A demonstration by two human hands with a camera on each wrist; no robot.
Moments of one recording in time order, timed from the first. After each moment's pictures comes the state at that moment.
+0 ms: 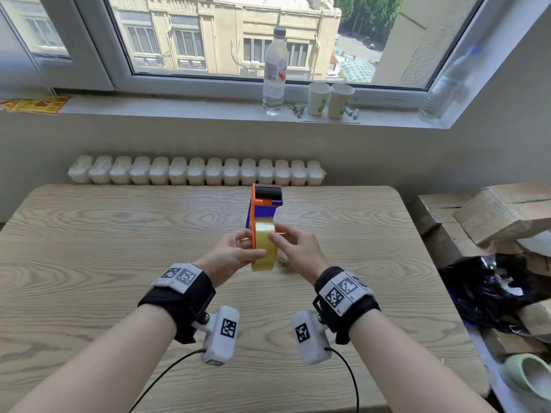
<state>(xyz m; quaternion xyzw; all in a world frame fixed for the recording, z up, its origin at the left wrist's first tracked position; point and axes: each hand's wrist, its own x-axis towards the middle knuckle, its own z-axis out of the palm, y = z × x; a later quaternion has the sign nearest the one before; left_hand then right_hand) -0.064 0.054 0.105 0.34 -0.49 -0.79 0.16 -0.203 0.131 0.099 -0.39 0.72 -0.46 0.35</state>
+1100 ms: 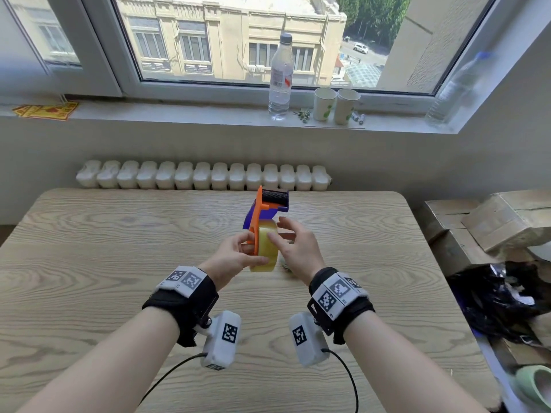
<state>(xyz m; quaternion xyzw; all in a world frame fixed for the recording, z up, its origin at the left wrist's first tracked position) -0.063 0.047 0.108 0.38 -0.54 -0.74 0.15 -0.198 0.116 0.111 -0.38 0.72 -0.48 0.32</state>
